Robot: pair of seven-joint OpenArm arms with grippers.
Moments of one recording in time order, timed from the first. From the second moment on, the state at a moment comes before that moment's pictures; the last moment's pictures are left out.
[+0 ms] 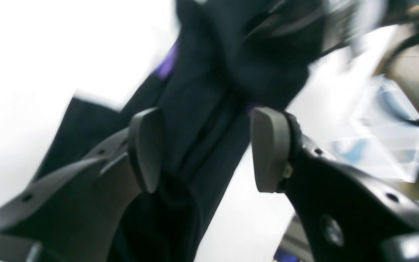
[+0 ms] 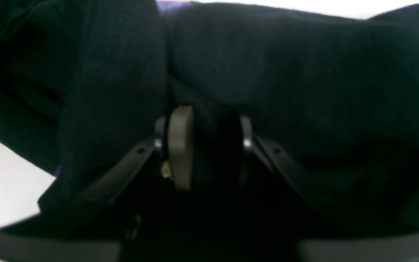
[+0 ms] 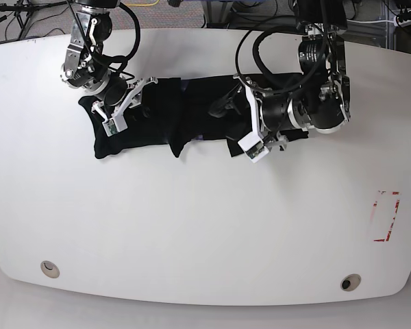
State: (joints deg) left arm 0.5 -2.0 0.2 109.5 -47.0 -41.8 80.4; right arm -13.8 5.2 17.9 89.1 21.8 41.0 -42.6
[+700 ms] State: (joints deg) left arm 1.9 -9.6 -18.0 109.4 -41.6 -41.8 79.8; right arm -13.5 4.7 18.0 89.0 21.7 41.0 -42.9
